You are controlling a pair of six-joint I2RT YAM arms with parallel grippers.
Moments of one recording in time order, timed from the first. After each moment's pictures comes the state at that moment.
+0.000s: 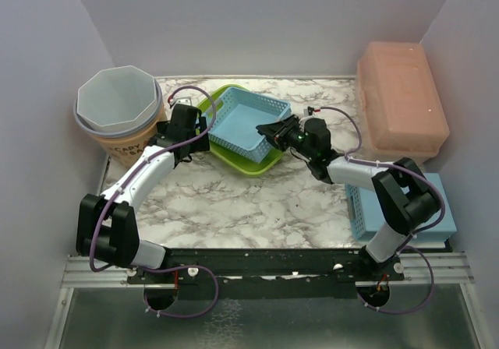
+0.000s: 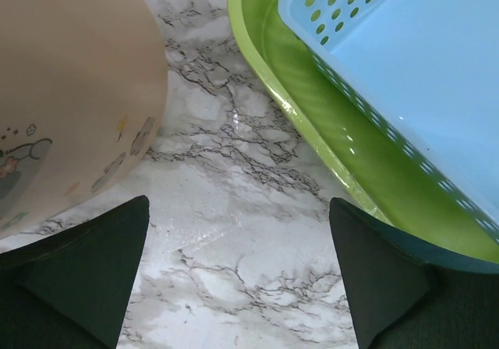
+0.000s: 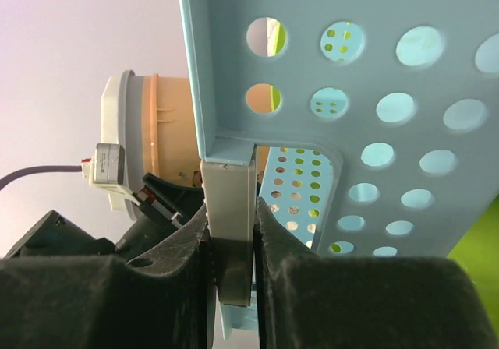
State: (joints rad) left arm -0.30 1.41 1.04 -0.44 -0.33 -0.31; right arm 0.55 1.69 0.85 0.69 -0.18 1.35
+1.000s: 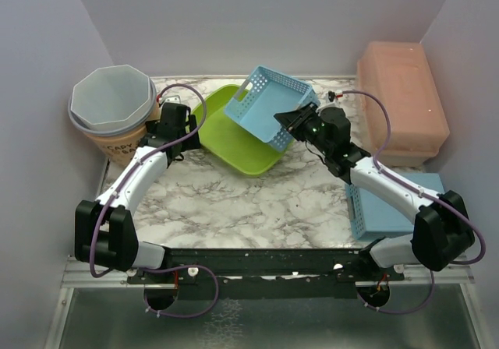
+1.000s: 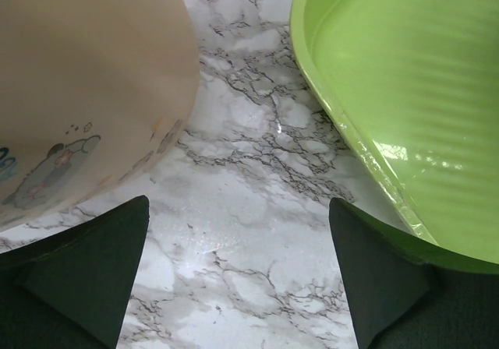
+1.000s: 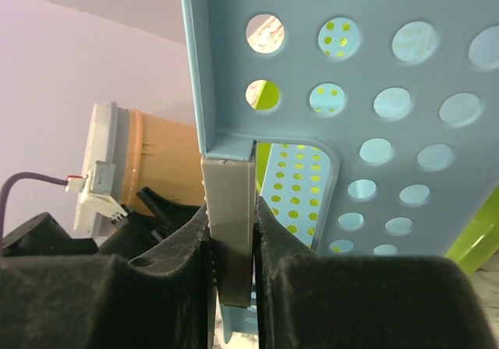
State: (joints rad) left arm -0.22 1.38 1.04 -0.45 -0.33 -0.28; right arm 0.55 1.38 0.92 0.30 0.02 1.05
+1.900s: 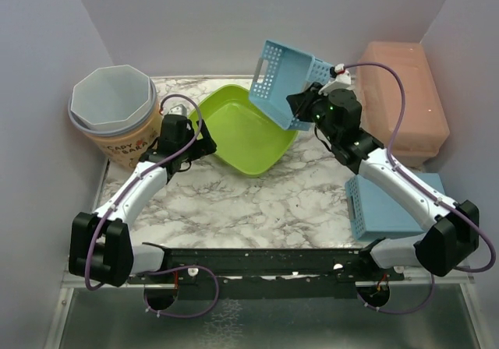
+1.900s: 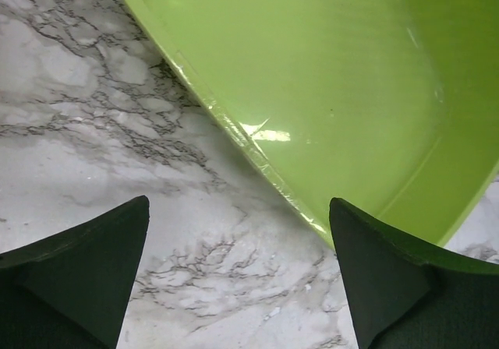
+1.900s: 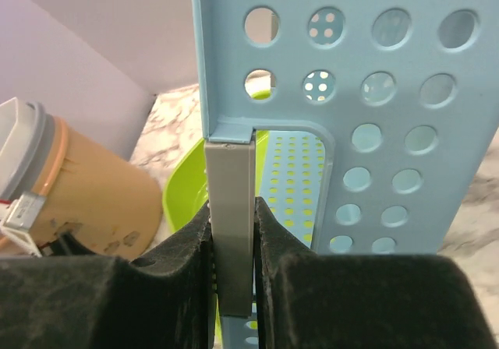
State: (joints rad) left arm -0.25 1.28 0.87 -0.27 0.01 -0.53; right arm 0.55 1.35 1.14 0.08 0.16 0.57
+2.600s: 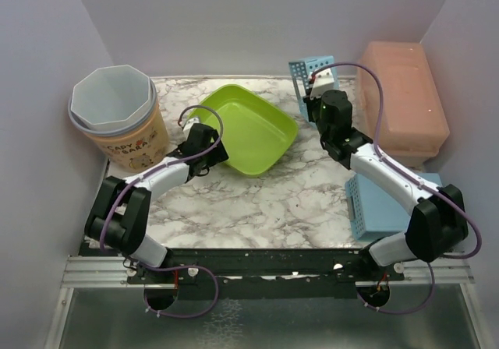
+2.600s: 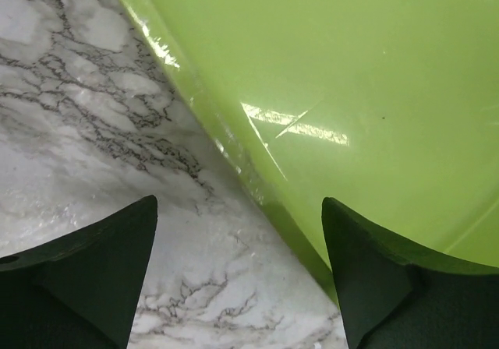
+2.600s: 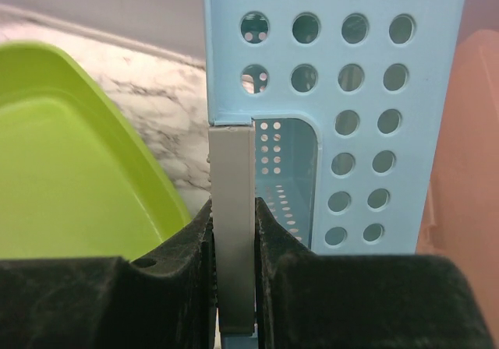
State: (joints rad) left arm -0.40 1.48 0.82 -0.13 -0.19 -0.68; right arm 0.51 1.42 1.13 0.15 0.39 -0.13
